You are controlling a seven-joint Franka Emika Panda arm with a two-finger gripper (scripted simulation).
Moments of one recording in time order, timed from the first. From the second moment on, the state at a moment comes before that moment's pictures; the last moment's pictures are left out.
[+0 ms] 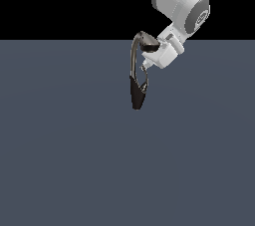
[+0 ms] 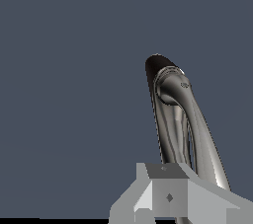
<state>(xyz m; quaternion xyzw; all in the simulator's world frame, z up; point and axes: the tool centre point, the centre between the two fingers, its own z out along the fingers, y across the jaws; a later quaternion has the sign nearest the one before) 0.115 -0.063 0.182 -0.70 0.60 0.29 0.25</state>
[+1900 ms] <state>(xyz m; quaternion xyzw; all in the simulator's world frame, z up) 0.046 -0.087 0.173 -0.71 0.59 0.28 0.26</state>
